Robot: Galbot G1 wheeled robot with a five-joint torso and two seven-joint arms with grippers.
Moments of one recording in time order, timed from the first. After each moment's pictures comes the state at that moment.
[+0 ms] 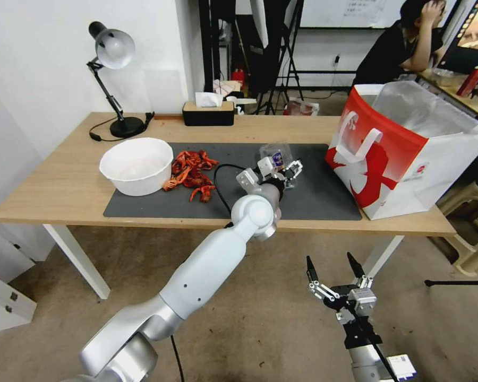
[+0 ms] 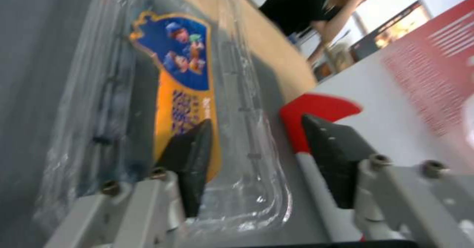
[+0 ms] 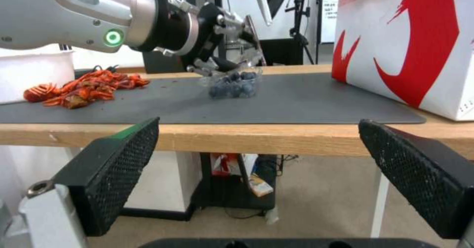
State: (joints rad) left arm 0.52 -1.54 0.20 -1.40 -1.33 0.13 -0.51; right arm -1.80 1.41 0.52 2.03 0.18 0.42 -0.09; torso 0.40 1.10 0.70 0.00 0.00
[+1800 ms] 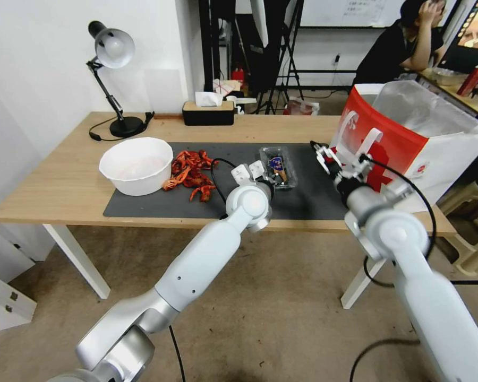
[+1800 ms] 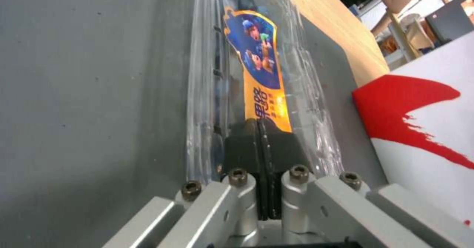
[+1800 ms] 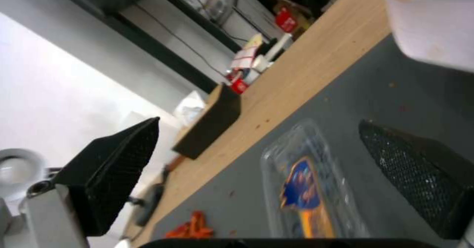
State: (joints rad) left arm 0.50 -1.51 0.18 -1.42 -1.36 0.25 -0.71; right arm -0.76 1.12 0.34 1.84 1.47 -0.29 0.54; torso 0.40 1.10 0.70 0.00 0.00
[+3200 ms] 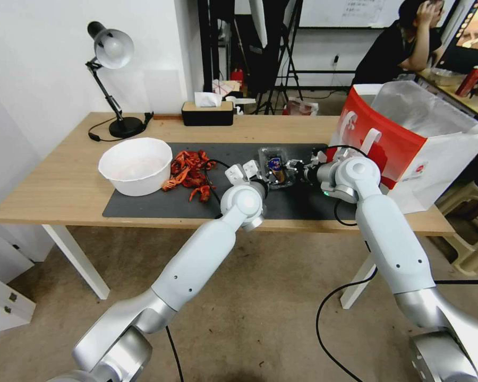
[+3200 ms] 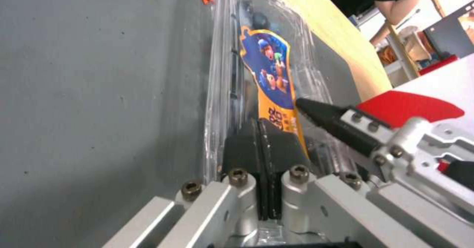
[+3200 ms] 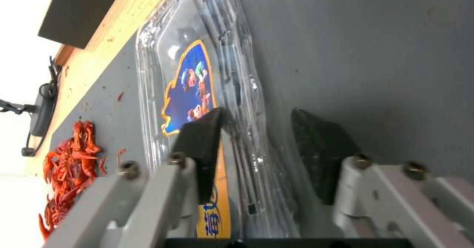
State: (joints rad) left arm 0.50 -1.50 0.16 -1.42 -1.37 0.23 -0.69; right arm -0.51 1.22 0.27 1.41 1.62 -0.73 0.69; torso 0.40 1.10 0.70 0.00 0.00
